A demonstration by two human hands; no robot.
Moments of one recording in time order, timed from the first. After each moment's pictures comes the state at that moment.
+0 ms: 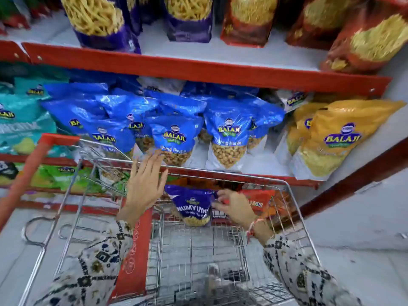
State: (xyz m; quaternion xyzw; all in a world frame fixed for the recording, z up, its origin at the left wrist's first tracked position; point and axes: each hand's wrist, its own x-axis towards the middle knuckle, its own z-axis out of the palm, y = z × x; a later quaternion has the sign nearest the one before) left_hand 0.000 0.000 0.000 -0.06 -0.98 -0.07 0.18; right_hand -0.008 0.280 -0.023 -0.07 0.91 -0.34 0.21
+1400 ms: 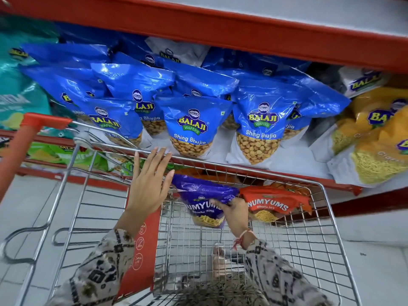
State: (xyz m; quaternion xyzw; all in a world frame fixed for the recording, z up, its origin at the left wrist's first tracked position) left_hand -0.006 -0.026 -0.045 -0.03 -0.98 -0.09 0.16; right_hand -0.010 0.222 -0.103 0.11 0.85 -0.48 0.18
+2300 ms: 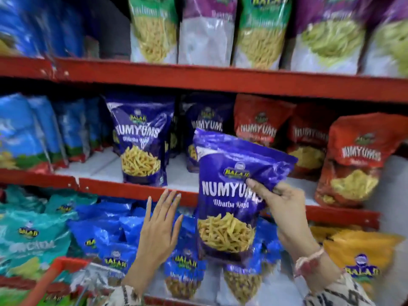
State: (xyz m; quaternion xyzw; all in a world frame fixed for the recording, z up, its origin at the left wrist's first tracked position) left_hand -0.108 -0.012 0.153 -0.11 -0.89 -0.12 0.42; right_hand -0.100 0.252 0.281 -0.12 0.63 -0.74 -0.18
